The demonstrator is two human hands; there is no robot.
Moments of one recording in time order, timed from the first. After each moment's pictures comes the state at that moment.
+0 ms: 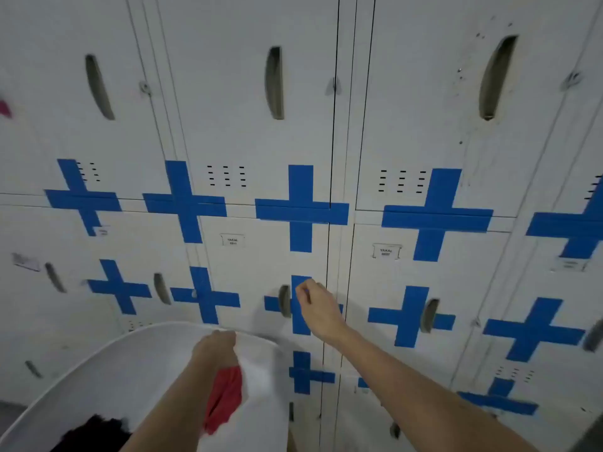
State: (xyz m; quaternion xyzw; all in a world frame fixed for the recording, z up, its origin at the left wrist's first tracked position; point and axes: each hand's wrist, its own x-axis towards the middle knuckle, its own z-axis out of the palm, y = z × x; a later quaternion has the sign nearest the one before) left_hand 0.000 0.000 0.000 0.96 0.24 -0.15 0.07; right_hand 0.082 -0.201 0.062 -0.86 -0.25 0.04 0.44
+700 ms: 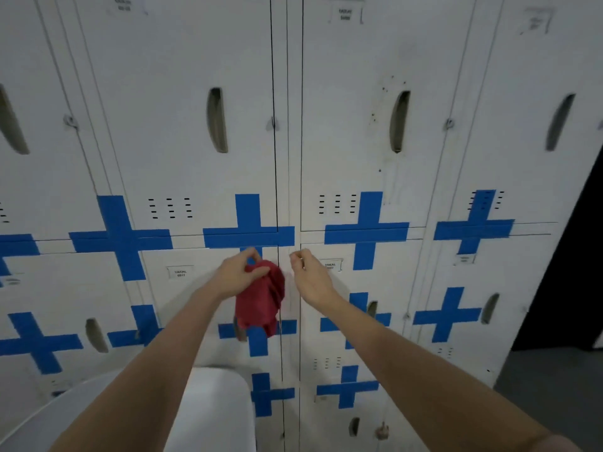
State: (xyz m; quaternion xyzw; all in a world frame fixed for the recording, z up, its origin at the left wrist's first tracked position) left_hand 0.075 -0.074 0.171 0.94 -0.02 0.10 0.34; right_hand 0.085 -0.249 0.163 -0.86 -0.15 -0.06 0.49
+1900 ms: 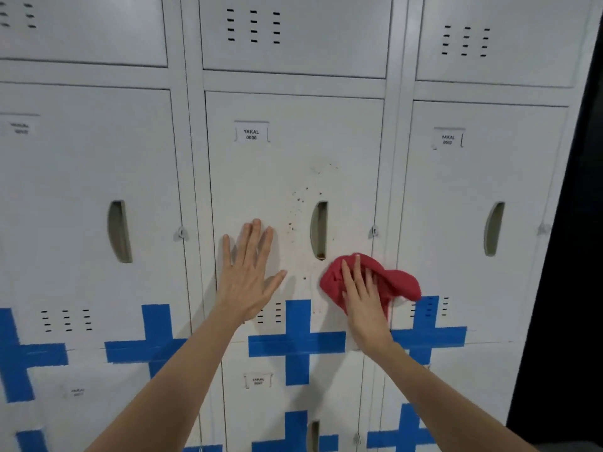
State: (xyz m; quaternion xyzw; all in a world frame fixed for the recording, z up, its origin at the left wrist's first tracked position) left_hand 0.209 -0.244 0.314 0.90 -0.03 0.43 -0.09; right_hand 0.240 -0.482 0.259 -0.90 -0.20 -0.33 0.18
